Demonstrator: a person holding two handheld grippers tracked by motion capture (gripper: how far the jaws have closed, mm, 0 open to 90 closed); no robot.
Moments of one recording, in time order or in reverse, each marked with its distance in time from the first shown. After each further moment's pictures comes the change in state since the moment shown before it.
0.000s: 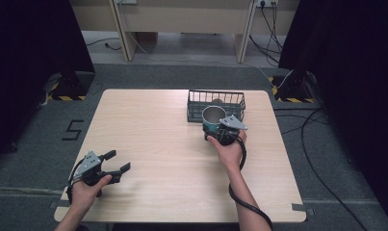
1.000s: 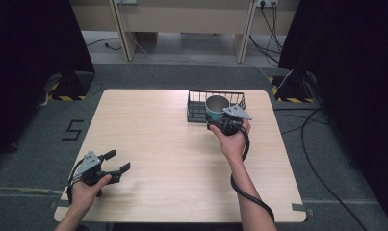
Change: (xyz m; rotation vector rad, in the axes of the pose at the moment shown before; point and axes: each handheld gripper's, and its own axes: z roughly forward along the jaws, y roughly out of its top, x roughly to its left) left arm 0.000 0.000 0.000 -0.002 0.000 -0.004; right arm -0.010 0.036 -0.002 -0.048 -0.021 0.003
